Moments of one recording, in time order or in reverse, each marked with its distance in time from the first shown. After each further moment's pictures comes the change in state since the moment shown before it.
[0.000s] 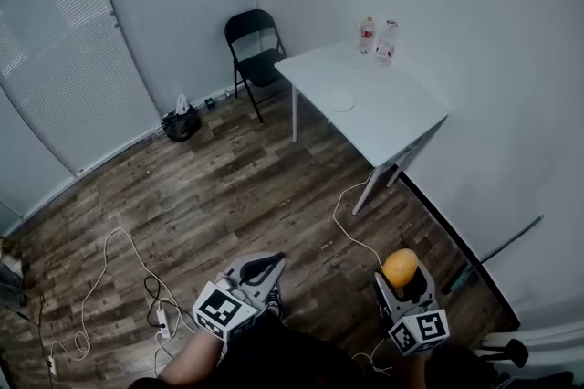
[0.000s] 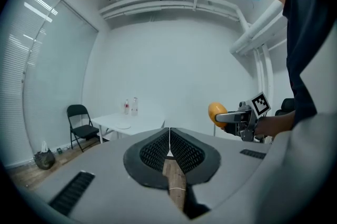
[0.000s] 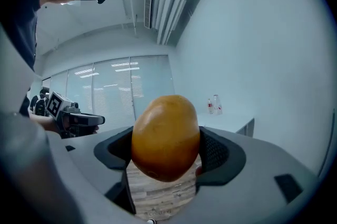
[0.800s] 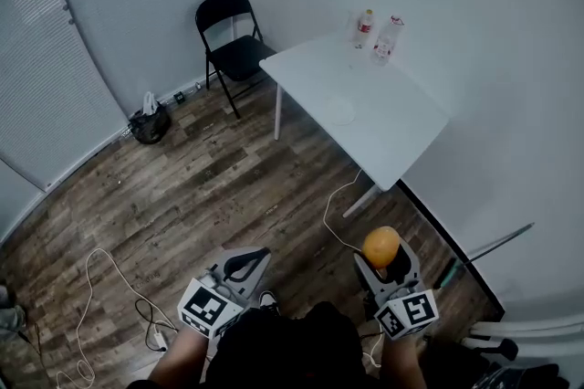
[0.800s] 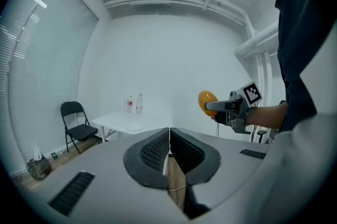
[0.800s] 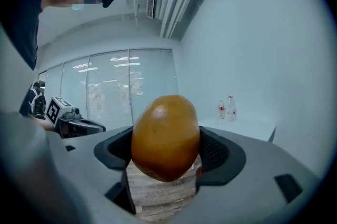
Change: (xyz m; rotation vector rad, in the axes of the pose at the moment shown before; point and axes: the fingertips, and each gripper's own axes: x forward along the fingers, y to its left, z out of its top) left arm 0.068 0.242 0.012 -0.024 0.051 -0.092; right arm 0.271 0.031 0.039 -0.044 0.024 0.003
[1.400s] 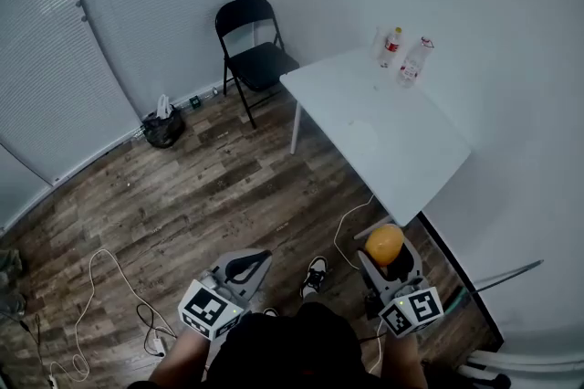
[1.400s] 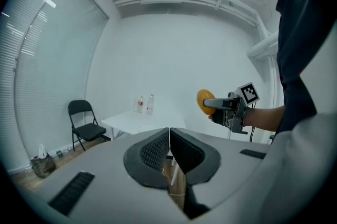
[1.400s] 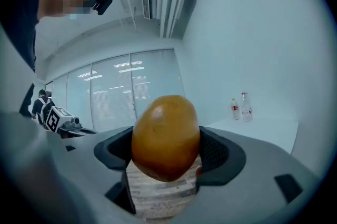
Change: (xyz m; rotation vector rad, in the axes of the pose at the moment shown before) left arm 0.043 0.096 0.009 -0.050 -0.002 0.069; right arm 0.125 -0.030 0.020 0.066 -0.032 0.100
